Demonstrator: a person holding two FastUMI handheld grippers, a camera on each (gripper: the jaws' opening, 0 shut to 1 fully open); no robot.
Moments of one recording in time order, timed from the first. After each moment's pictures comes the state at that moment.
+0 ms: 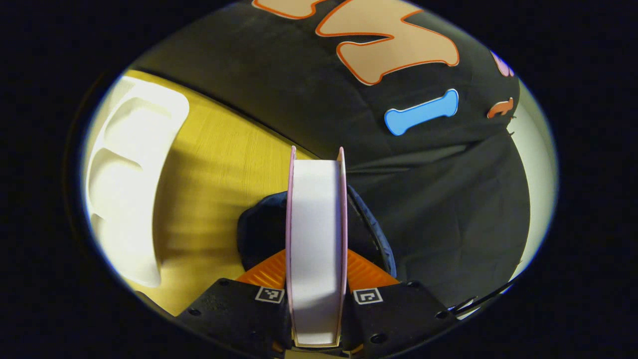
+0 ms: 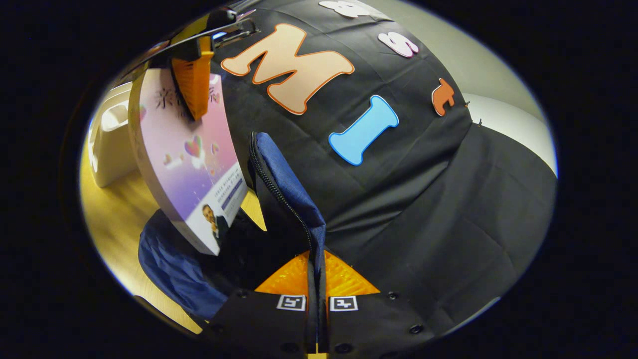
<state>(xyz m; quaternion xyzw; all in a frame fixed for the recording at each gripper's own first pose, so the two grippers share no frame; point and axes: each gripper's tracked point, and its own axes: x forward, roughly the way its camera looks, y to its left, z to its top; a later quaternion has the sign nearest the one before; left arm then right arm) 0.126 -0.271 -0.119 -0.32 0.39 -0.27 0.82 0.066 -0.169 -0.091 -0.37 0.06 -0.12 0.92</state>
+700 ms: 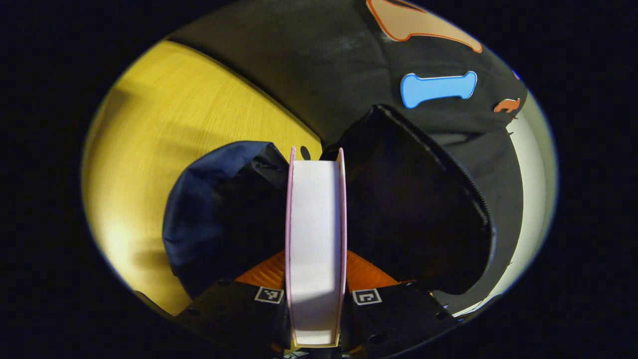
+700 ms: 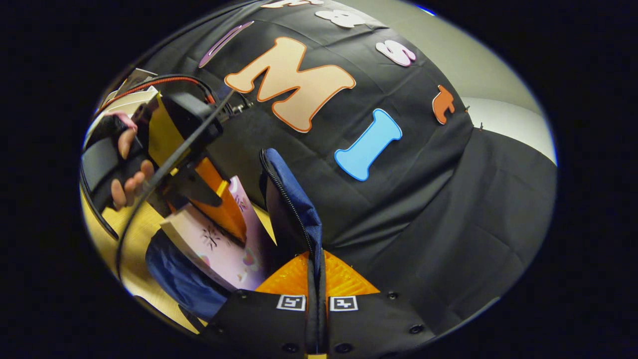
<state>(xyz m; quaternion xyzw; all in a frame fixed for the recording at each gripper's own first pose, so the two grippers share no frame) 0.146 -0.372 -0.216 -0.35 0.42 -0.33 0.77 0.072 -0.140 -0.091 -0.36 0.03 -0.07 0.93</state>
